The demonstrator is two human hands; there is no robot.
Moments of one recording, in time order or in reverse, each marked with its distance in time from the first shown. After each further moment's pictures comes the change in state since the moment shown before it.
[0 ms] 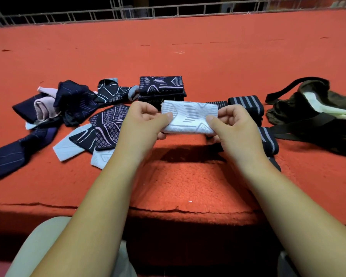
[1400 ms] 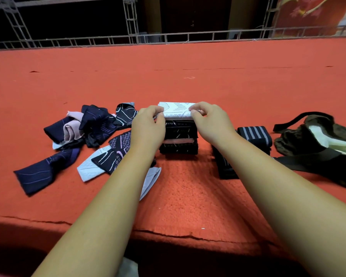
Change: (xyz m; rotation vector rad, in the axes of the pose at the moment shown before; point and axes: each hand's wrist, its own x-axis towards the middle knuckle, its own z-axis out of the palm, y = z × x) left_hand 0.084 0.018 -0.021 0.580 0.224 0.312; right_hand 0.098 -0.053 0.074 -0.411 -0.167 -0.191
